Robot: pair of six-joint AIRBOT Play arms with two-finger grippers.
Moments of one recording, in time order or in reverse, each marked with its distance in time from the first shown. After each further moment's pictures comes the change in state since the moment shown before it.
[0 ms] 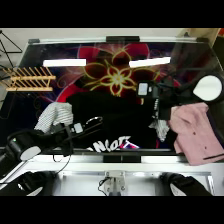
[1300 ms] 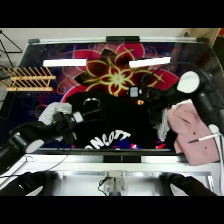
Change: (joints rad) left arm 0.087 -0.068 0.062 0.170 0.179 -0.051; right arm 0.000 -0.109 0.000 0.113 0.103 -0.005
